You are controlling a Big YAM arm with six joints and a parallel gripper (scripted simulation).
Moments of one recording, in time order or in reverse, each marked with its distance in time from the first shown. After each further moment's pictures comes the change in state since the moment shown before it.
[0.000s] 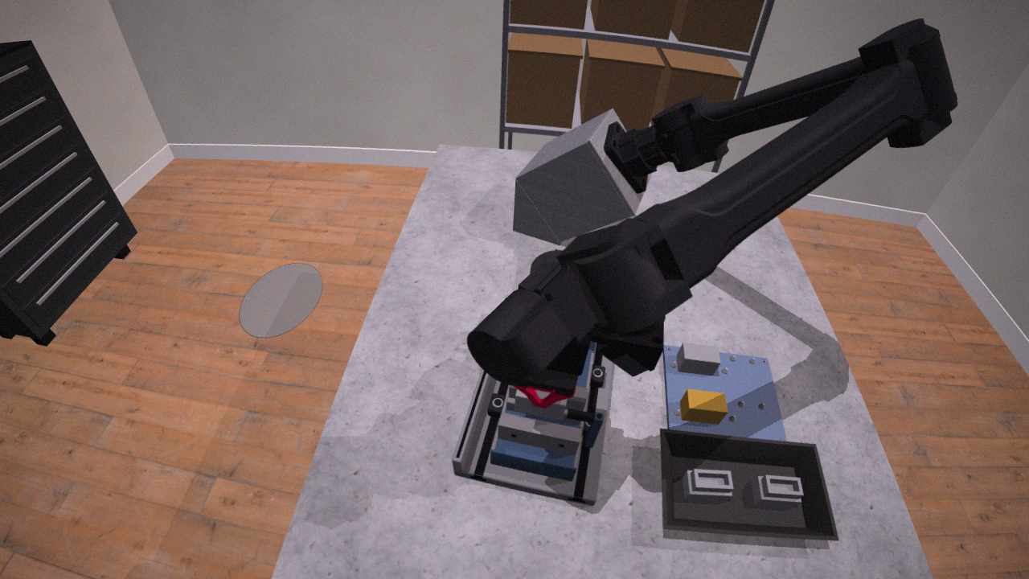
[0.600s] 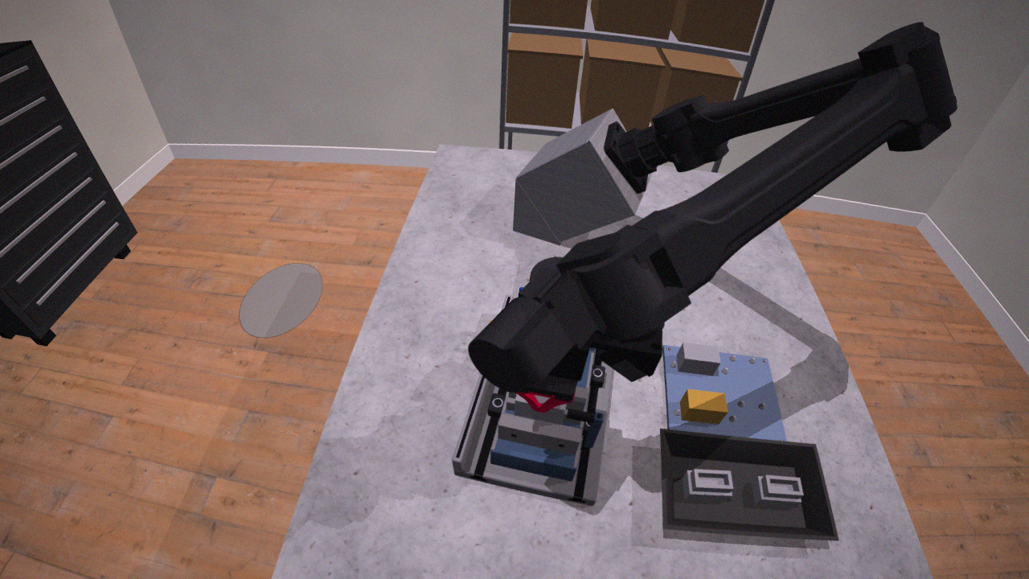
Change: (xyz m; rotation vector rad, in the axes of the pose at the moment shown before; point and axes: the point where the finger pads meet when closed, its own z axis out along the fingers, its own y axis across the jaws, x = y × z) arm 0.000 -0.002 0.006 0.001 0.001 -0.004
